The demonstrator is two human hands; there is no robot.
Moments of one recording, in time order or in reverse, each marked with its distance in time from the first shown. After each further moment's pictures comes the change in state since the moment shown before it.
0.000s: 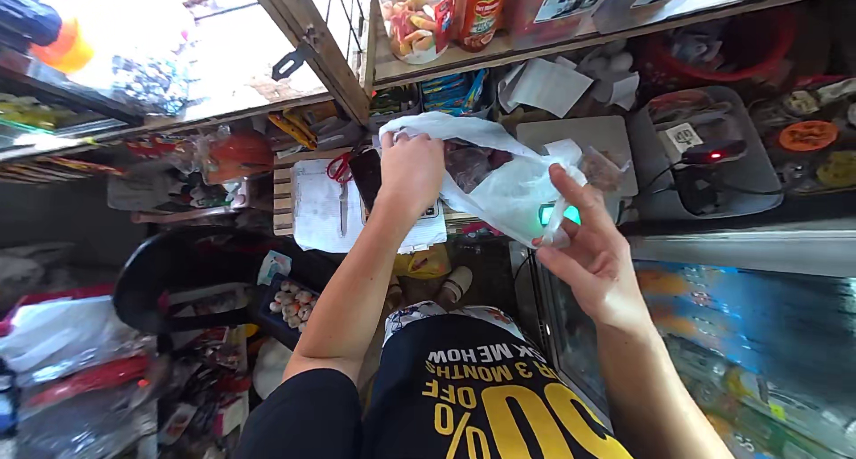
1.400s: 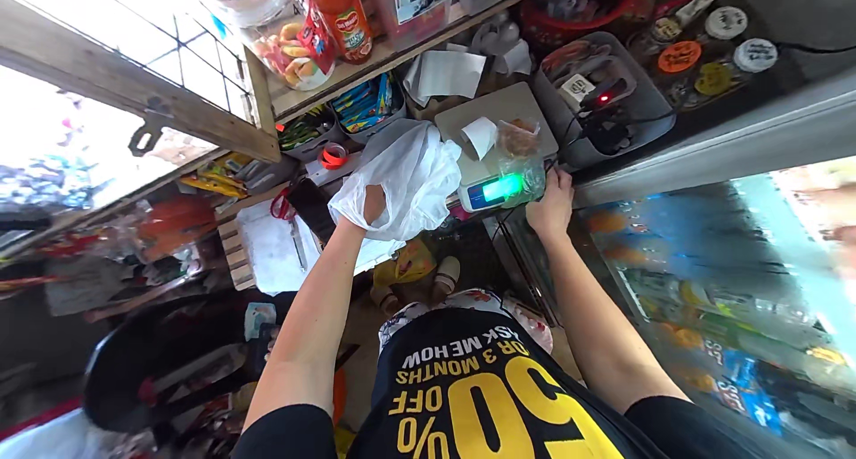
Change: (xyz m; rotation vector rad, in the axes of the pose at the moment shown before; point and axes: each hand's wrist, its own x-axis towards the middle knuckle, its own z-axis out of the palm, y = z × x) left_hand 0.042 -0.009 0.092 -0.053 -0.109 0.066; right_hand -0.018 0.157 -0.105 -0.916 0.620 0.703
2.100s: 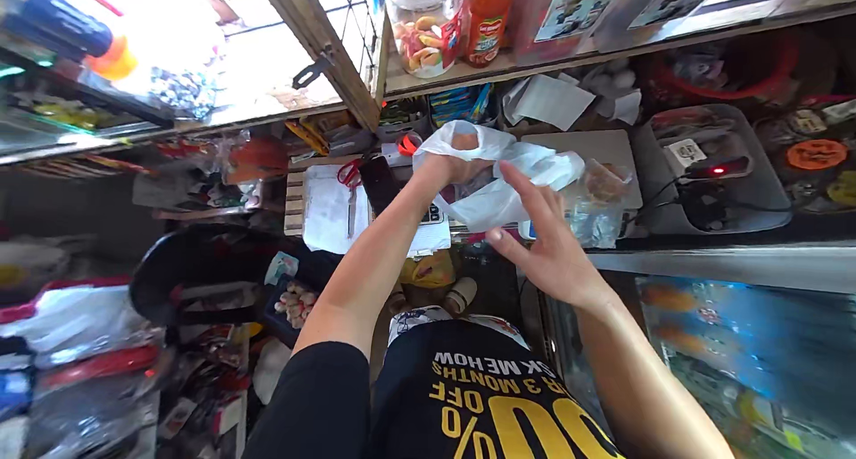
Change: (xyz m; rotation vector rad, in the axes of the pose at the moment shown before) left_hand 0.017 0.019 -0.064 -0.038 0.074 0.226; right_hand -0.110 -0.172 -0.072 0.482 -0.515 -0.818
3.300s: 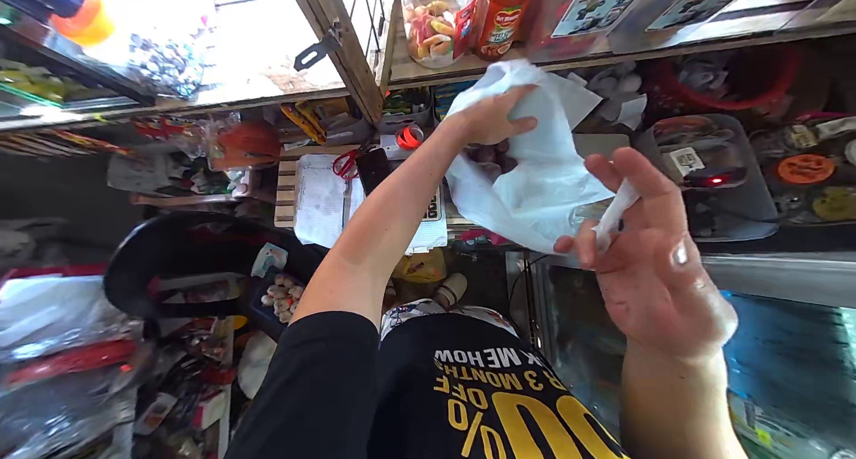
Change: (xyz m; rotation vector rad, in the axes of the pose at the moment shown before) left_hand 0.058 -0.005 -0.020 -0.333 -0.022 0.131; right_hand -0.024 -0.021 -0.046 0.660 0.036 -0.084
